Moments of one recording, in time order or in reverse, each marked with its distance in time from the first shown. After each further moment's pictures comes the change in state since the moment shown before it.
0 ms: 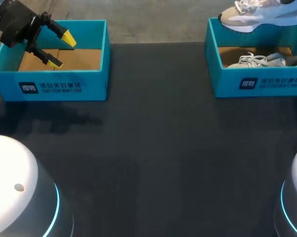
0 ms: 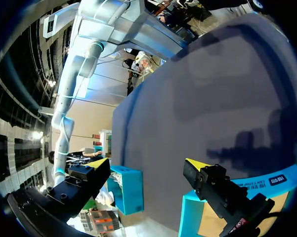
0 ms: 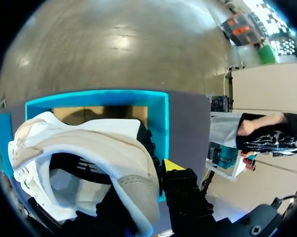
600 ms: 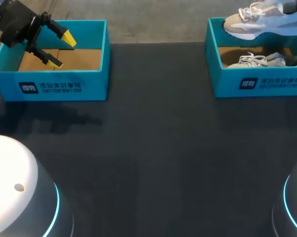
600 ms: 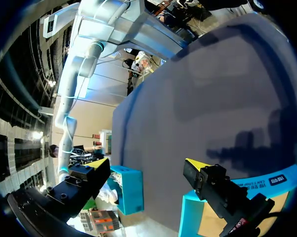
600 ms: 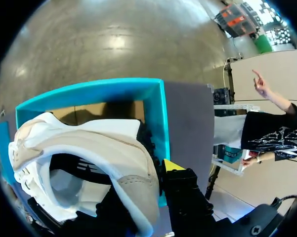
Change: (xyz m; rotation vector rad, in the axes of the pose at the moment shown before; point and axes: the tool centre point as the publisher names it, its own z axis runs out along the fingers) left arm 0.000 0.000 0.000 0.000 0.000 0.000; right arm -0.005 -0.015 0.040 0.019 0.013 0.050
